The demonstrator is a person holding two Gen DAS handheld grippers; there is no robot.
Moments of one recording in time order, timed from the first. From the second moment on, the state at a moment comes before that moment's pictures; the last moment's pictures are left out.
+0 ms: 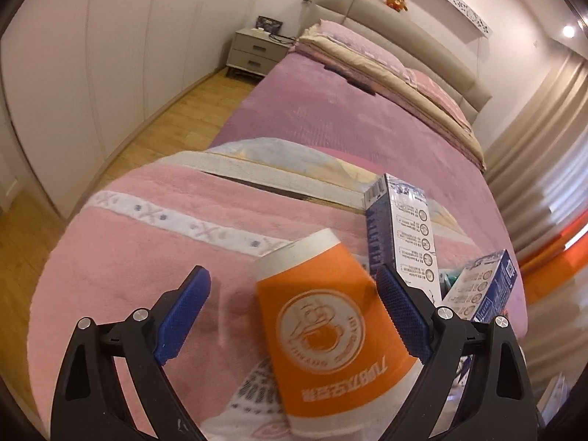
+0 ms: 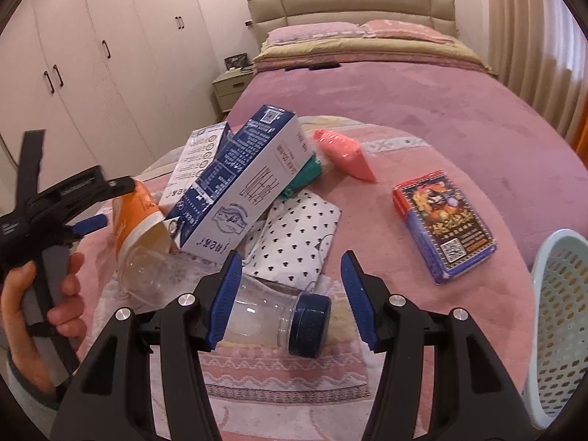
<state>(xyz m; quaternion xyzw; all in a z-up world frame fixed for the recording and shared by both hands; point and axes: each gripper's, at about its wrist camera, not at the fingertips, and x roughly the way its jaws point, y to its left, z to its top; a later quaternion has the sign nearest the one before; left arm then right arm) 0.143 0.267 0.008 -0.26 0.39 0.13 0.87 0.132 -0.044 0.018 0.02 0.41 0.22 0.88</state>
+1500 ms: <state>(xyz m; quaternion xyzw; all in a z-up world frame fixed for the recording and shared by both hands) 0.021 0.293 0.000 -0.23 0.41 0.01 0.88 0.000 0.028 -0.014 -0.12 0.43 0.31 0.84</state>
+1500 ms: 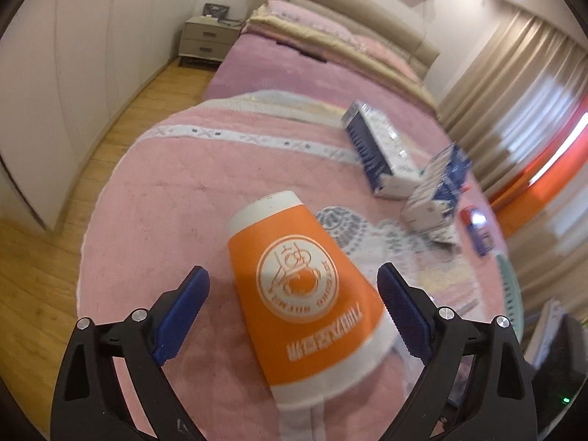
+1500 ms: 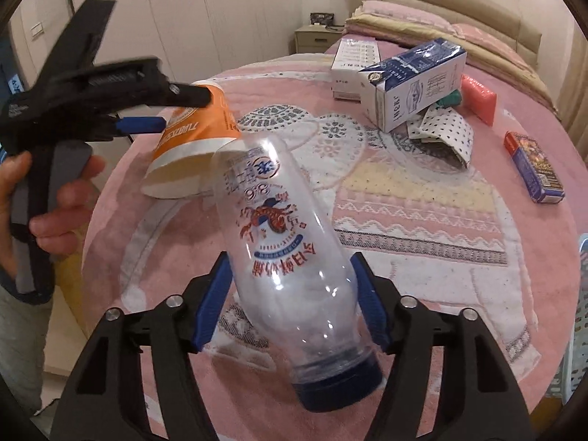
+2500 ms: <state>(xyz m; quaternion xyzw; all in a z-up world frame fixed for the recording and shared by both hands) 0.004 0.176 0.060 -0.15 0.33 -0.06 0.93 -0.003 -0.119 0.060 0.01 0.34 0.17 0.93</state>
